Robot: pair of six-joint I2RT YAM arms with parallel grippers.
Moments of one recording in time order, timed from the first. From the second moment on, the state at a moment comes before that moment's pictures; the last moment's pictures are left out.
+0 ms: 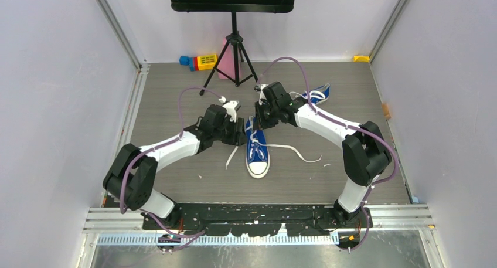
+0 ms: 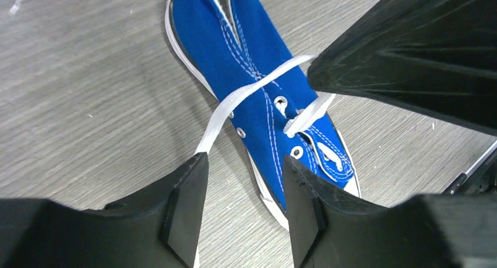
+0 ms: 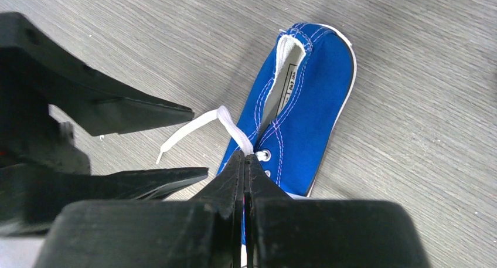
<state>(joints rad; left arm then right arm) -0.58 1.51 0.82 -0.02 0.24 -0.36 0.64 1.74 1.30 -0.41 -0.21 0.37</state>
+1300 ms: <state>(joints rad) -0.70 1.55 0.87 0.15 0.11 -0.01 0.63 1.76 1.35 -0.42 -0.24 0.37</state>
